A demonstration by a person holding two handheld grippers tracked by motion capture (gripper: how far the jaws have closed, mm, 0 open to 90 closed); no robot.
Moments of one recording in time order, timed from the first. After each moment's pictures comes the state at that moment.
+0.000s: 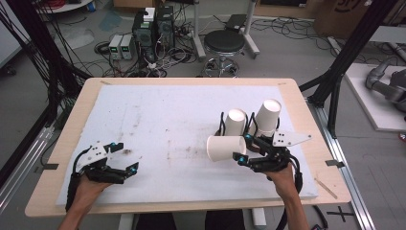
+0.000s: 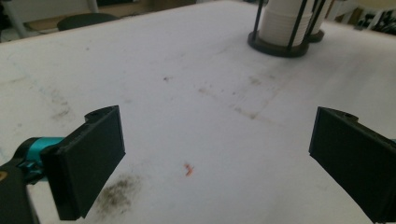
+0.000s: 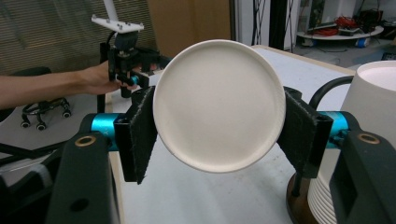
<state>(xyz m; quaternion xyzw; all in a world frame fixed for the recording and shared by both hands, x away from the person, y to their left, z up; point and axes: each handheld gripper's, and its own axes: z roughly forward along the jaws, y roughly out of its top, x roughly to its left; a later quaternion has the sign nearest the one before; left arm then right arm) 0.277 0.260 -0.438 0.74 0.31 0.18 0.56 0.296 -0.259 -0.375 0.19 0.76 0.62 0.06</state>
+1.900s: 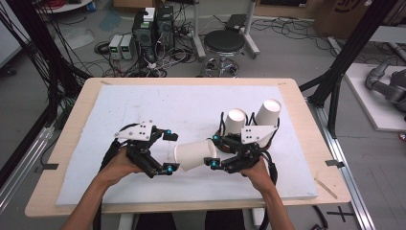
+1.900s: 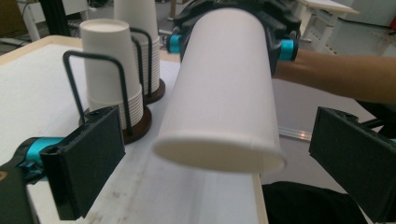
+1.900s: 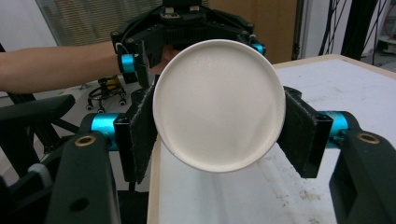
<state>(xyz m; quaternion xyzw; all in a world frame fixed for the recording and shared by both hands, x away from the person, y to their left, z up) 0.308 0.136 -0.355 0.79 0.08 -0.01 0.61 0.309 -0.184 -0.369 0.09 0.77 0.63 -0.03</state>
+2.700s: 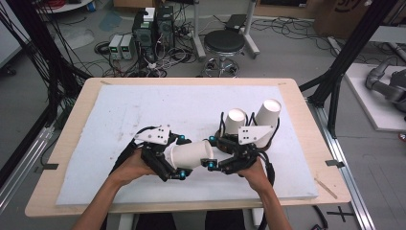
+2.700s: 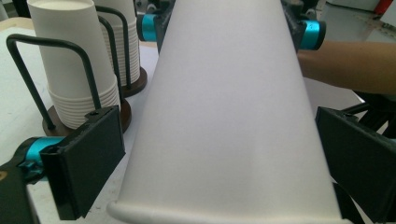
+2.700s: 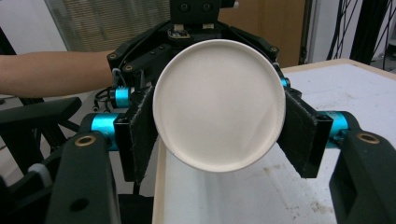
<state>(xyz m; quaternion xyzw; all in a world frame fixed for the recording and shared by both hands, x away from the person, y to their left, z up) 0.310 0.106 -0.367 0.81 0.07 -0.04 0.58 0.307 -0.176 -0.368 0.08 0.77 0.63 -0.04</state>
